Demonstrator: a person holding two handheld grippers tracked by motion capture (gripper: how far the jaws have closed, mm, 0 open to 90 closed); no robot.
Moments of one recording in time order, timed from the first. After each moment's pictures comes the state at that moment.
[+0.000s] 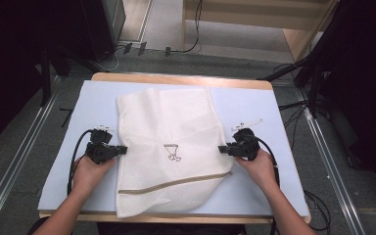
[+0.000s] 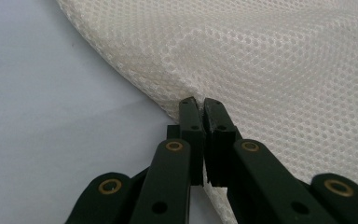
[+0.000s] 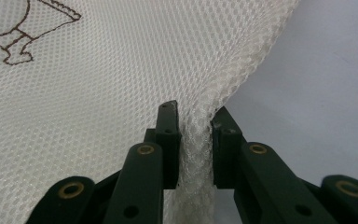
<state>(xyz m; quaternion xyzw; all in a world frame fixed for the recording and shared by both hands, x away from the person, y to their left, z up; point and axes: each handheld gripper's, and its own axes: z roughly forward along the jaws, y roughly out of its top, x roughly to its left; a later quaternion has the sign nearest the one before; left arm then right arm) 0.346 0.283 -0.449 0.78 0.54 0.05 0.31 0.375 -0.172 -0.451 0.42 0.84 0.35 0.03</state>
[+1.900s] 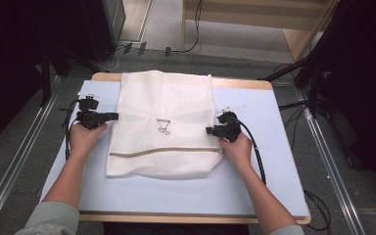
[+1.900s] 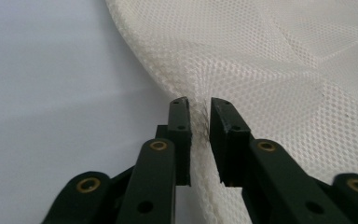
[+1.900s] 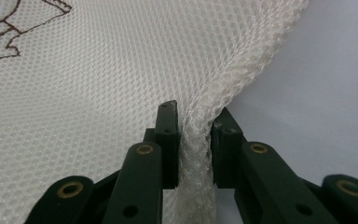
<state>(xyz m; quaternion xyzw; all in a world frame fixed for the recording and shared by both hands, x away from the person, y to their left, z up) 0.436 0.337 -0.432 0.73 0.57 0.07 0.38 0.442 -0.129 -0.469 0.47 0.80 0.36 0.06</state>
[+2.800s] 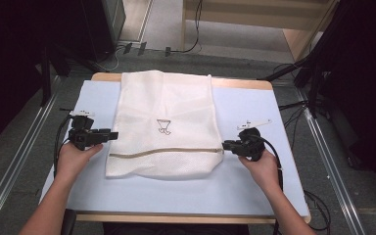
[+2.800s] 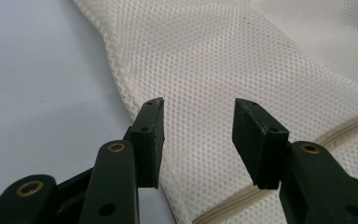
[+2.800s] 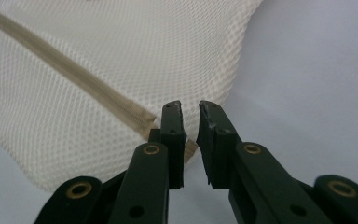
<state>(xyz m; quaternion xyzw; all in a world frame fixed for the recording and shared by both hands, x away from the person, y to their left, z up) 0.362 0.330 -0.420 0.76 0.53 0.06 0.38 0.363 -0.178 -0.436 0.43 0.82 0.37 0.05</state>
